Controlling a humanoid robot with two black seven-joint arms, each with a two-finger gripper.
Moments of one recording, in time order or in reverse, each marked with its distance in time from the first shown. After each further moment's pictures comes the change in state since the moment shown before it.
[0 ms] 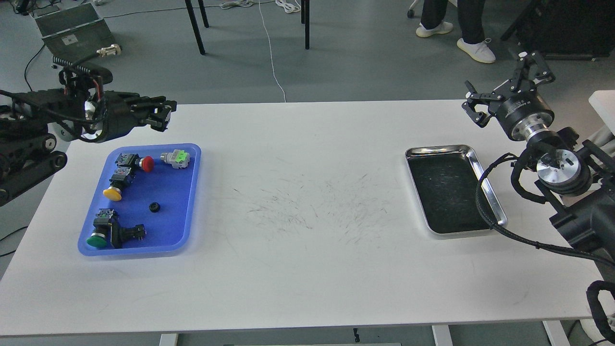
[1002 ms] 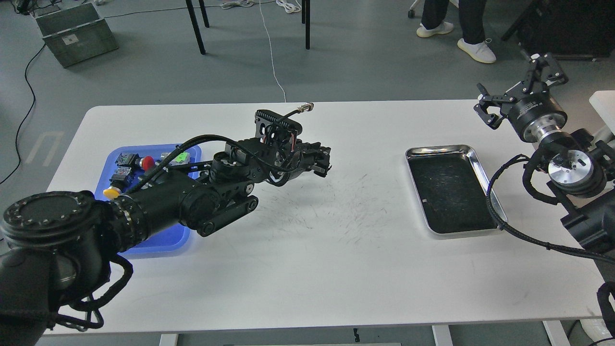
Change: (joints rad) left arm 0.113 -0.712 0.012 0.278 0.004 0.045 0.188; right arm -0.005 -0.031 -0.003 -0.014 0.001 -0.006 -0.009
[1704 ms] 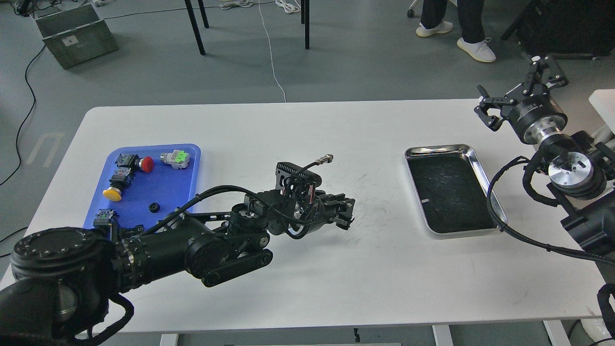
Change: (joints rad) left arm 0.132 0.001 0.002 -0.185 0.002 0.022 0.074; right arm -0.007 0.000 0.001 0.003 0.001 0.000 0.005
